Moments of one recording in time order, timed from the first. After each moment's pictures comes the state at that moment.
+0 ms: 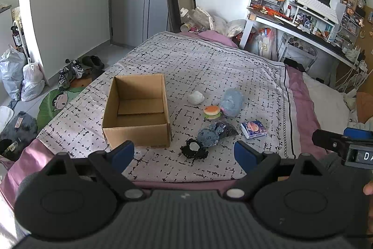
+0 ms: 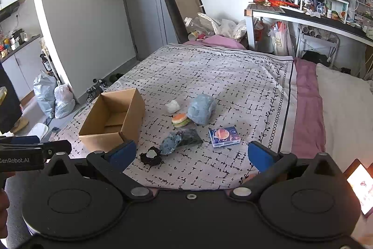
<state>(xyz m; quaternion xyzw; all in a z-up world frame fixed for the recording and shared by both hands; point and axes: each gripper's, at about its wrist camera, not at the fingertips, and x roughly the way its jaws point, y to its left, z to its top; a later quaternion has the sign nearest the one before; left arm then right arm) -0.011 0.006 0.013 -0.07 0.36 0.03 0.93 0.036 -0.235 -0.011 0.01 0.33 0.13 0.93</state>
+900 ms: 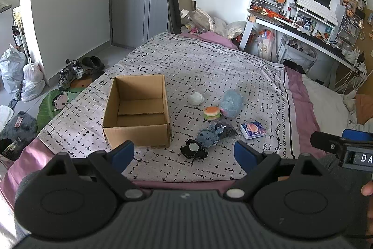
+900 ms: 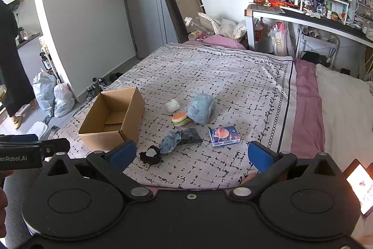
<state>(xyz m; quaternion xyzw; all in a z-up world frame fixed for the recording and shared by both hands) -0.011 0.006 0.012 -0.07 0.36 0.03 0.93 0.034 -0.232 -0.012 0.01 0.33 0.13 0.93</state>
